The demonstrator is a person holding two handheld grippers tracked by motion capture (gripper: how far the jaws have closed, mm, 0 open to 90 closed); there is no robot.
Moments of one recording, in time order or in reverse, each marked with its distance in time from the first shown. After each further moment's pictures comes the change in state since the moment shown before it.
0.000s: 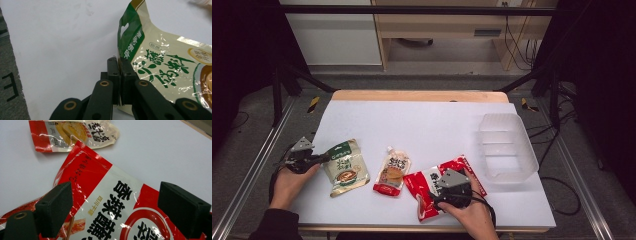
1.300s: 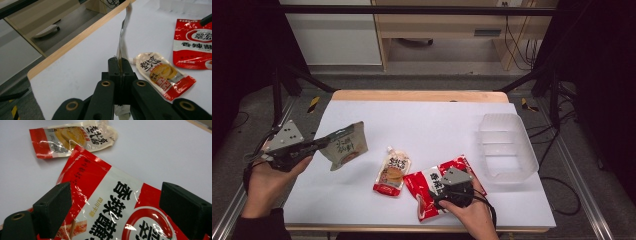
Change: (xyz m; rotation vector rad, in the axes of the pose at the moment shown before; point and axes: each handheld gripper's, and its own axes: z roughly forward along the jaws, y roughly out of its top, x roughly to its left) left arm -0.096 0.101 -0.122 -0.196 -0.006 0.329; right arm -0.003 0.001 -0.002 -0.009 0.012 0.068
